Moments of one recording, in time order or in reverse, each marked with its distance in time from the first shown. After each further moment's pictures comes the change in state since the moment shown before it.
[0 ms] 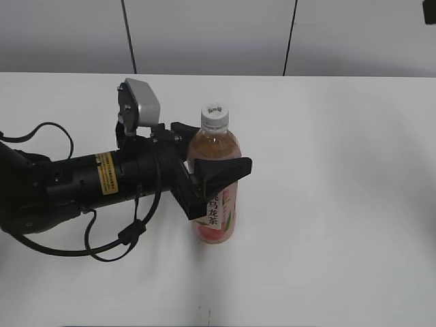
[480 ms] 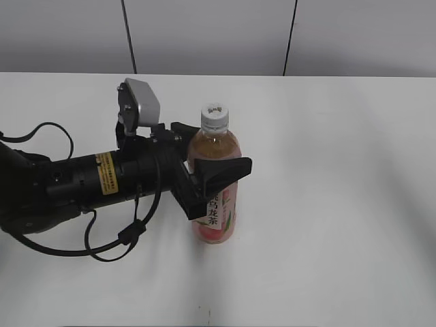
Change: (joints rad) left arm 0.000 0.000 0.000 0.000 -0.001 0.000; right arm 0.241 0.317 -0.436 -0.186 0.166 0.002
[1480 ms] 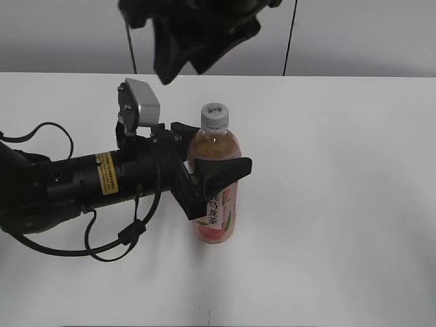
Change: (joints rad) left arm 0.000 0.000 0.000 0.000 0.000 0.000; right arm 0.506 0.304 -0.219 -0.219 0.072 0.531
